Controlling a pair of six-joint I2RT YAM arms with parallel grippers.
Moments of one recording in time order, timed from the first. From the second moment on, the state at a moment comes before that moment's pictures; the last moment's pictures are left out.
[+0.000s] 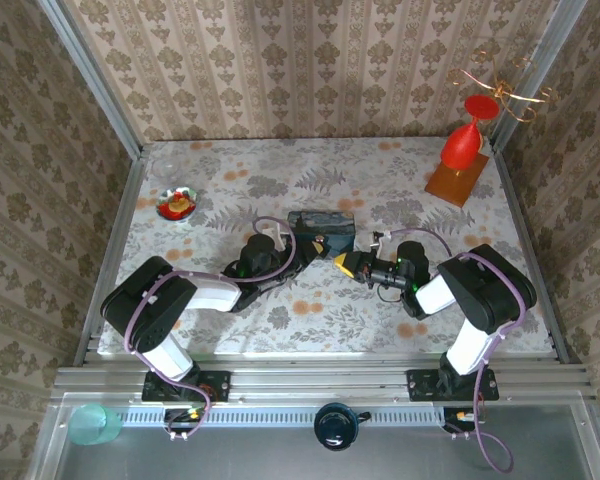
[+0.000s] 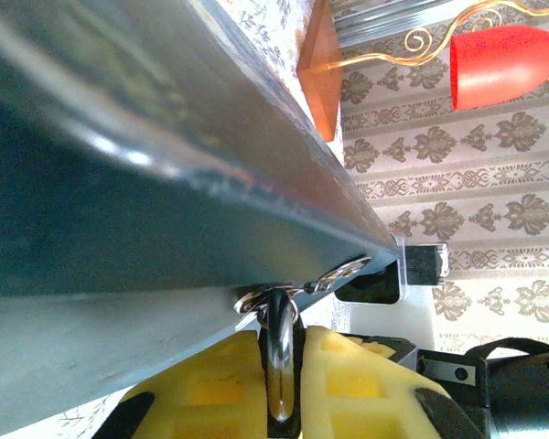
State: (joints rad) left arm -0.76 1.63 0.54 0.81 0.31 -1.23; right arm 0.36 1.72 0.33 1.19 -0.72 1.29
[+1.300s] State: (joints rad) left arm -0.76 1.63 0.58 0.82 0.30 -1.26; right arm 0.31 1.72 0.41 1.15 -0.82 1.31
